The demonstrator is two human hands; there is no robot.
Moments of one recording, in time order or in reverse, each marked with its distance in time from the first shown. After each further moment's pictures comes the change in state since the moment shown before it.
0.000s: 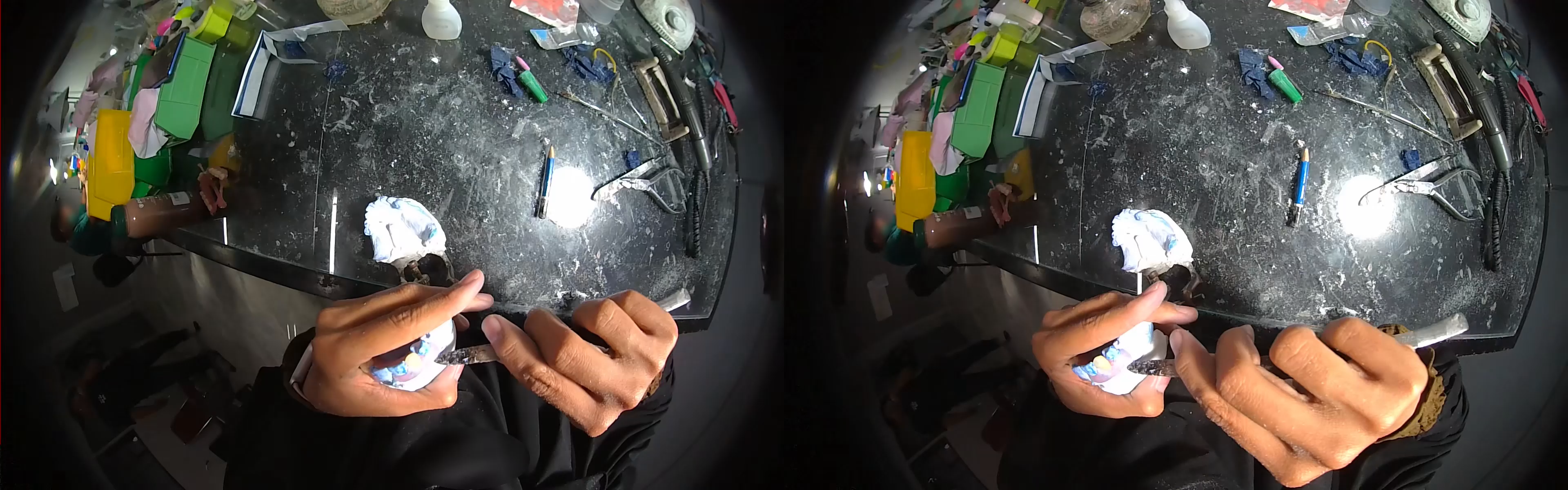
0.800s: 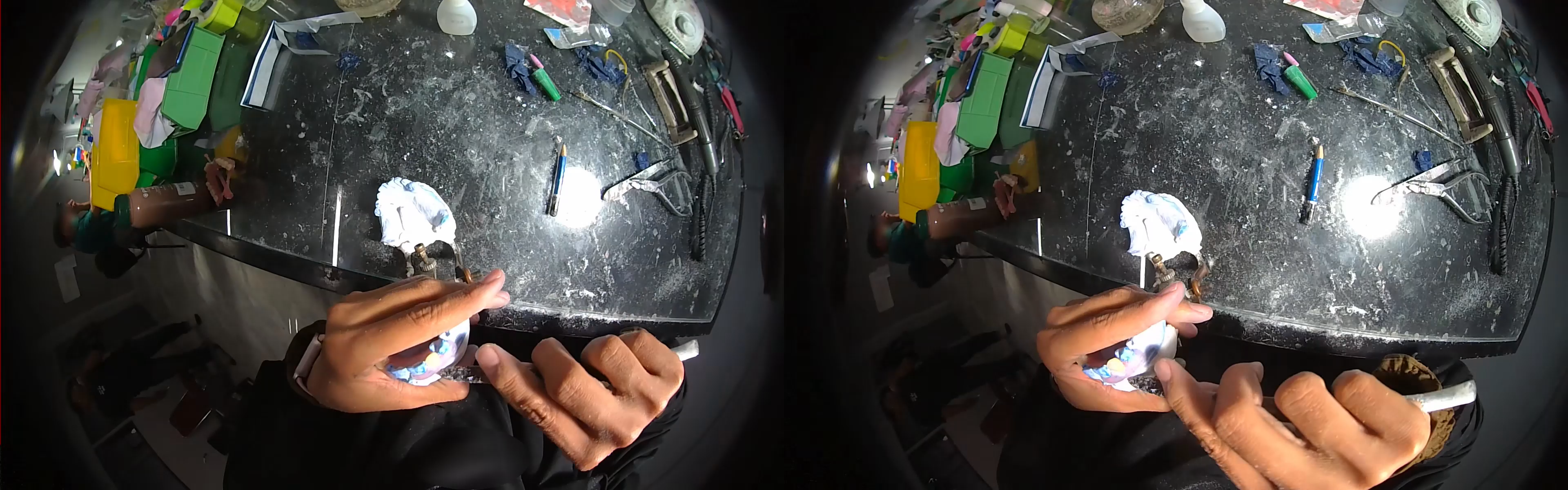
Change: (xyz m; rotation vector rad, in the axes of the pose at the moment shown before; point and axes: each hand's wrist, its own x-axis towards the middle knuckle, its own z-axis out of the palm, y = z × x) left_hand 0.001 -0.002 -0.009 -0.021 -0.107 0.029; right_hand 0.004 -0.021 -0.020 -0.030 -0.158 0.060
